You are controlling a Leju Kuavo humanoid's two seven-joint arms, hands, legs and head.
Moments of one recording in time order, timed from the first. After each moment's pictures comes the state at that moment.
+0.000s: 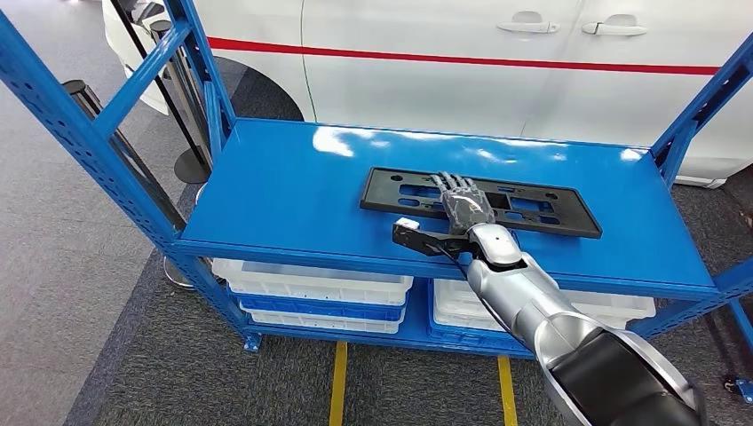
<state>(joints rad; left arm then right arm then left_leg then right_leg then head) -0.05 0.00 0.91 -0.19 -0.98 -0.21 0.11 -0.91 0.02 0.66 -0.41 0.98 -0.36 0.09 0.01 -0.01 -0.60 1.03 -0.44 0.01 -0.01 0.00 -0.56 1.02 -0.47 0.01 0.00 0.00</state>
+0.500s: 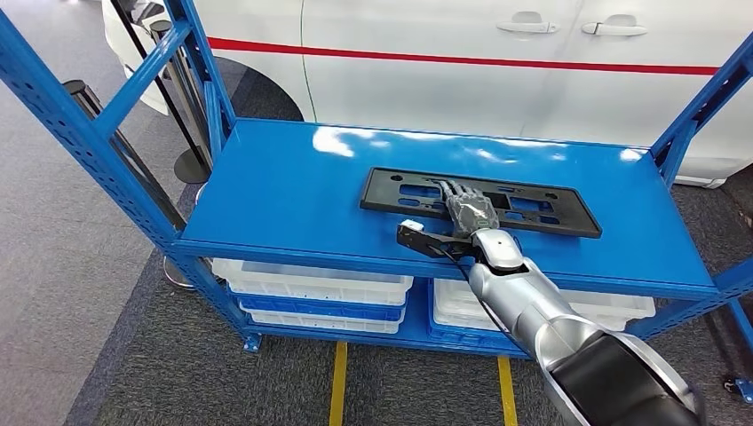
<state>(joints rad) -0.05 0.00 0.91 -0.19 -0.99 -0.22 0.11 -0.89 0.02 0.63 -0.39 0.98 -0.34 0.12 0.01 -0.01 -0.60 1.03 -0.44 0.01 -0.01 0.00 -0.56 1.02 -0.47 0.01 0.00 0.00</state>
